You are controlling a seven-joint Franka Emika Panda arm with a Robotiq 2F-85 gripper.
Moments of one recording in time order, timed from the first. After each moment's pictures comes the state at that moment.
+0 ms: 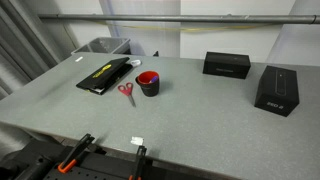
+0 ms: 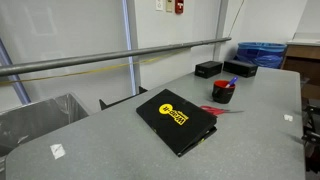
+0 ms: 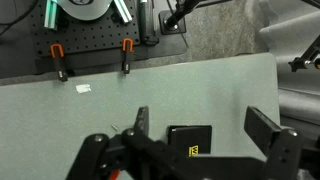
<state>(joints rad) 0.06 -0.67 0.02 -2.30 0.28 1.45 0.22</state>
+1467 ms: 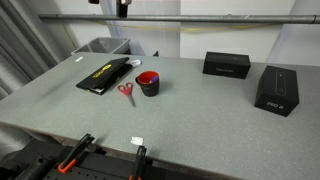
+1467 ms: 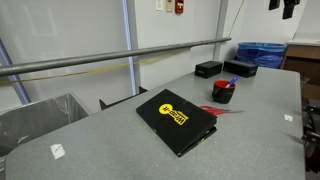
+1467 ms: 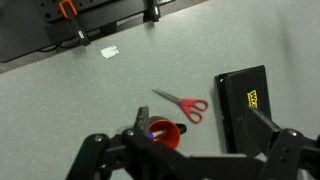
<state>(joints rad) -0.10 -0.38 -0.12 -2.37 0.22 1.80 0.10</state>
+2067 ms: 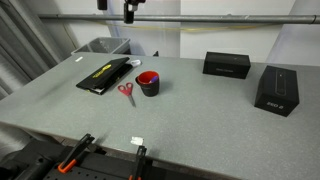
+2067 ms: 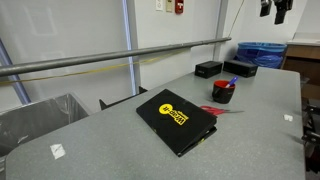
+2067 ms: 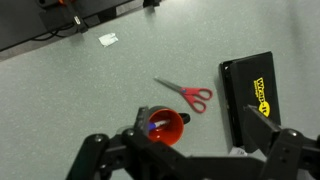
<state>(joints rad) -0.10 -0.34 -0.11 -2.38 0.22 1.89 0.11</state>
